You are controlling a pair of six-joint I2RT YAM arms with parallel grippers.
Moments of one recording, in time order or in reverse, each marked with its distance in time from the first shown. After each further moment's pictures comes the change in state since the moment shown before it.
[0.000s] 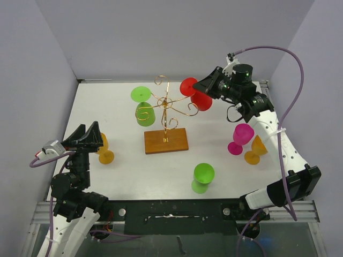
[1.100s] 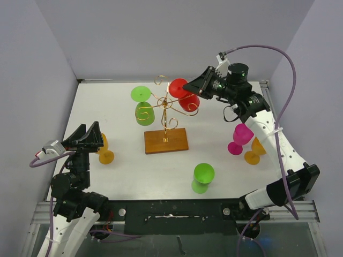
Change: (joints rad) left arm 0.002 0.000 0.000 0.001 0.012 -0.005; right arm 0.060 0.018 0.016 0.072 -0.132 0.055
